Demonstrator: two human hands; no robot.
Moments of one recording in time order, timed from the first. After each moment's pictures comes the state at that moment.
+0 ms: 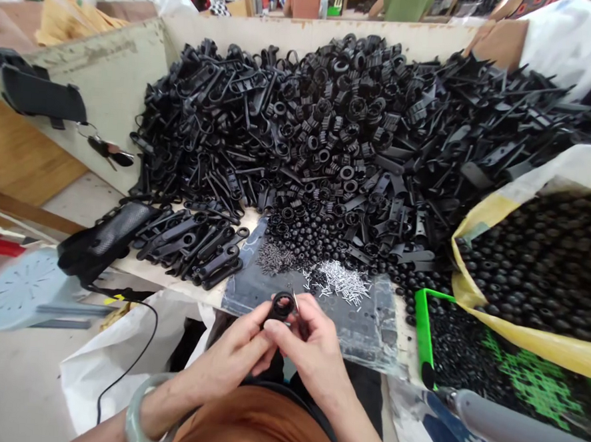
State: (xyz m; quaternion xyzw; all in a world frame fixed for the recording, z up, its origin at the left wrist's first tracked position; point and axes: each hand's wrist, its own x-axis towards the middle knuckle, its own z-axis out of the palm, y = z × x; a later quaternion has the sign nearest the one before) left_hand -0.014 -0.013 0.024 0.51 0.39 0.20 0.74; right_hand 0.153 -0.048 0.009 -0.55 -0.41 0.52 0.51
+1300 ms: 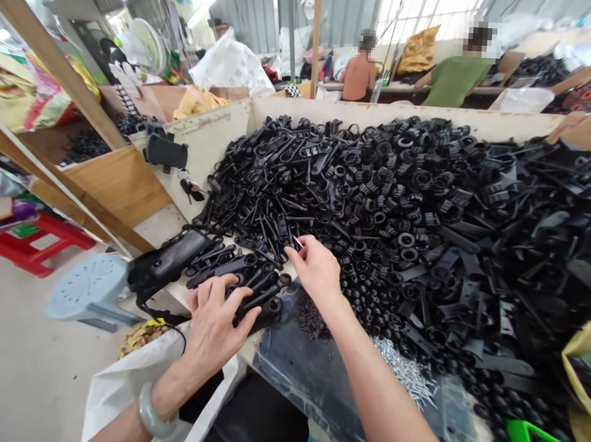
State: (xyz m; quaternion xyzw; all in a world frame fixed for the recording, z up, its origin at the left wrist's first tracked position) left_hand -0.092 0.055 0.012 0.74 0.63 0.22 -0.08; right_hand 0.102 0.174 0.012 -0.62 -0.66 0.22 0.35
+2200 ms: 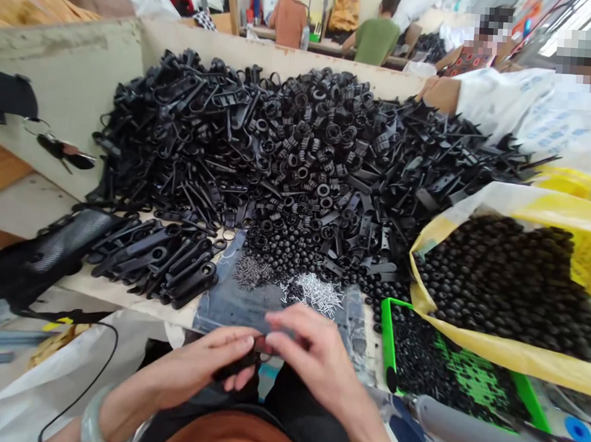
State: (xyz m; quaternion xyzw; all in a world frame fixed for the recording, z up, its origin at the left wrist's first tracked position) left_hand -0.022 0.007 0.020 0.41 0.37 0.10 0.83; right_hand 0.202 -0.034 0.023 -0.55 -0.66 0.35 0.38
